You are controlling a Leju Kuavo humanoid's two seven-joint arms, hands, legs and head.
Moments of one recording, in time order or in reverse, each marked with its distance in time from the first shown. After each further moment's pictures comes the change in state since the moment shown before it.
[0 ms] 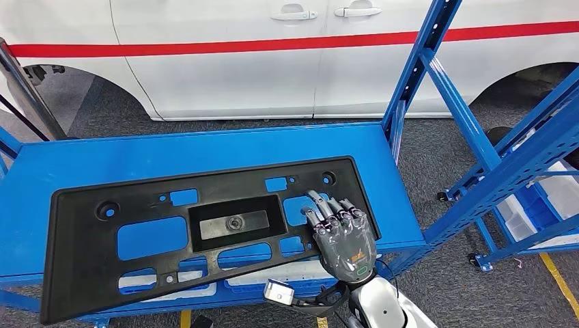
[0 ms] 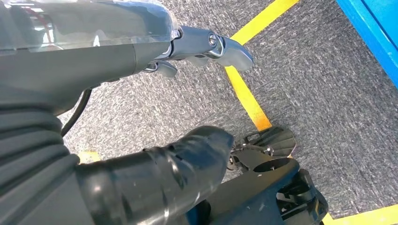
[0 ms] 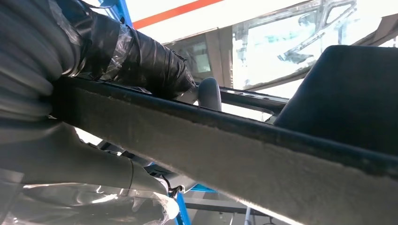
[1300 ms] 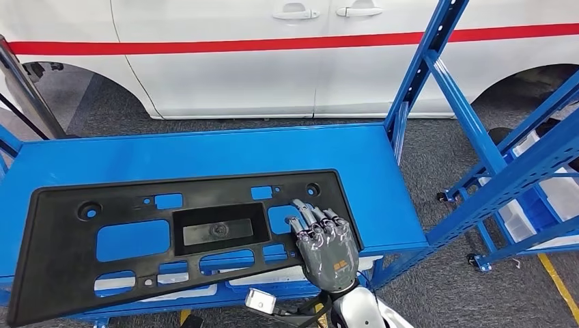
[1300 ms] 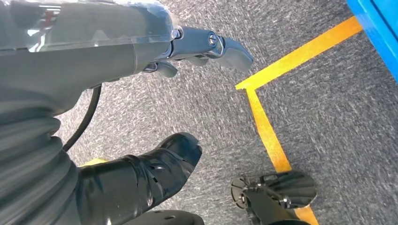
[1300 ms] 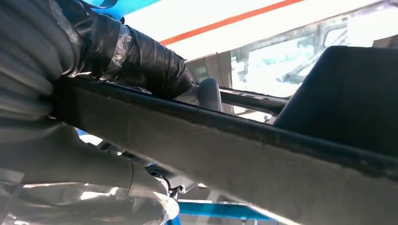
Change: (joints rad) left arm 0.001 0.001 0.019 0.000 -0.010 0.169 0.087; right arm 0.000 0.032 0.108 0.029 0.002 0.033 0.133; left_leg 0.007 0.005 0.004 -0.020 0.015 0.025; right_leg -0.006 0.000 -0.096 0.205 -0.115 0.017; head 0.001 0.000
